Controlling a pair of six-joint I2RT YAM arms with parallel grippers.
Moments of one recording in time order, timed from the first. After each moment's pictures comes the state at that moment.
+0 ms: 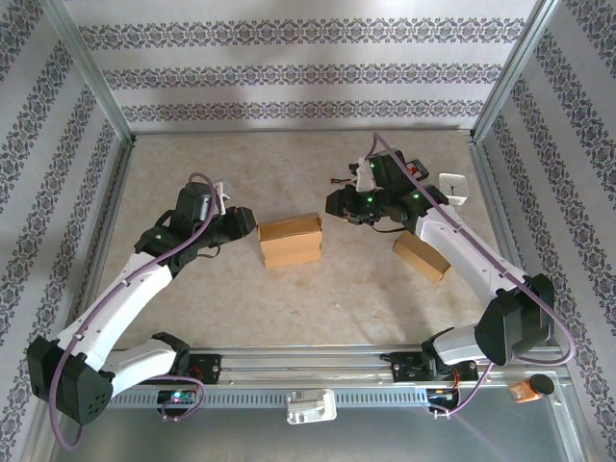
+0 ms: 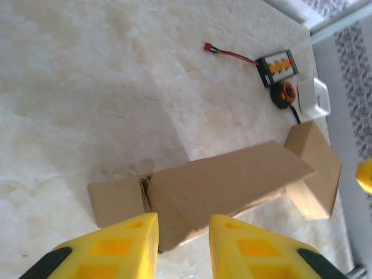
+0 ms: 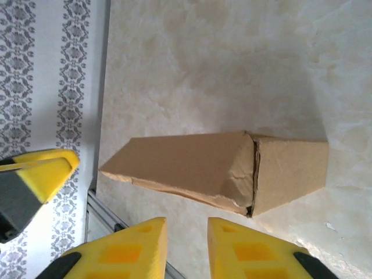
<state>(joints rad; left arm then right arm) -0.39 1.09 0.95 -0.54 0.18 -0.73 0.43 1.41 1.23 -0.60 -0.57 0.71</state>
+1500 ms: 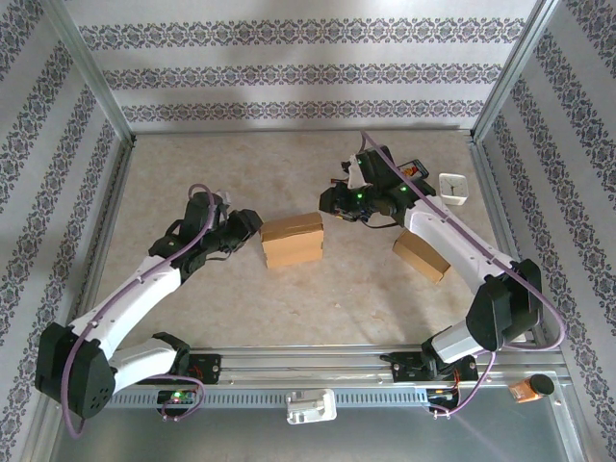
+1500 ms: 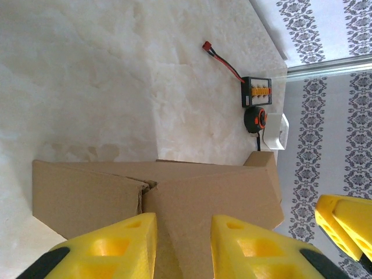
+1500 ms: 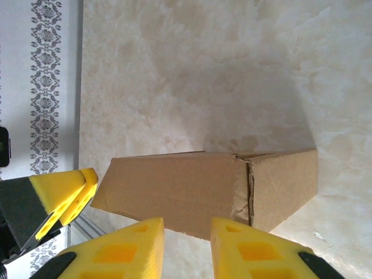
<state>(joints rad) -0.39 1.12 0.79 -0.29 0.26 -1.07 0.47 1.50 1.30 -0.64 -0.48 0.69</state>
